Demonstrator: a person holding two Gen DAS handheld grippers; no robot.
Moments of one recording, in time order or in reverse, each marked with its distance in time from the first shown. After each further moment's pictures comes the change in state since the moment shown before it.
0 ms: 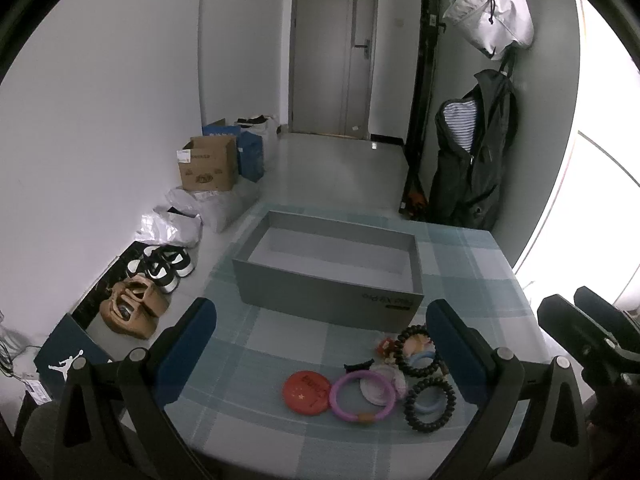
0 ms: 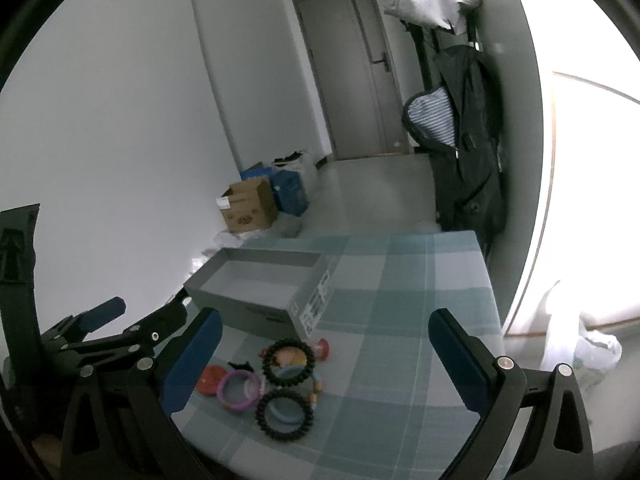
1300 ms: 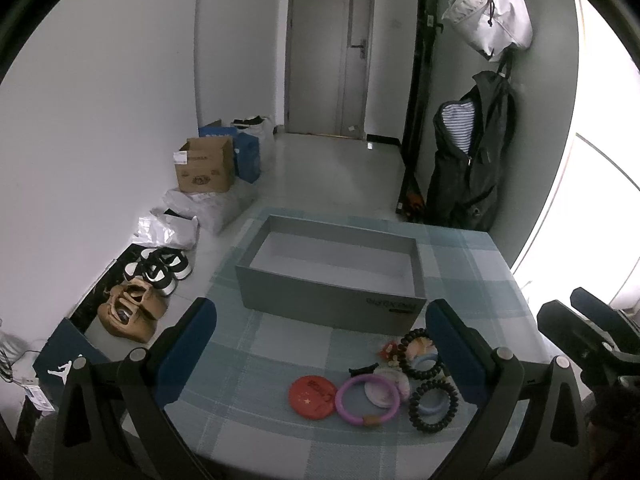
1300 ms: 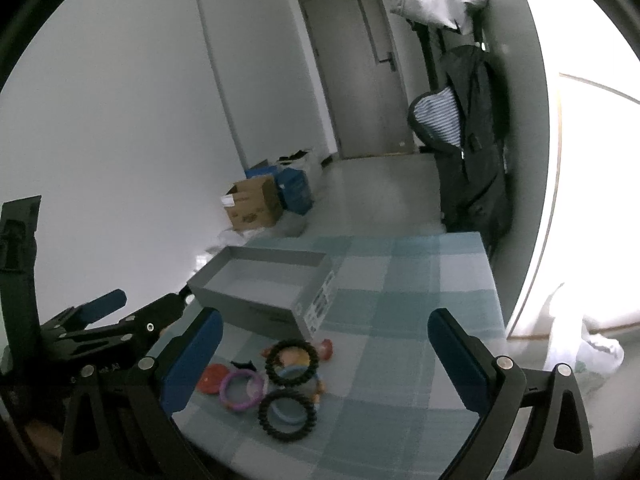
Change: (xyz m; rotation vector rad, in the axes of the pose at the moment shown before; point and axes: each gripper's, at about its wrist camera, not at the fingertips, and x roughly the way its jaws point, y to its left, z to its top) left arm 0.005 0.005 0.002 0.005 -0.002 -0.020; right arm 0.002 0.002 0.001 -0.014 0.008 0.018
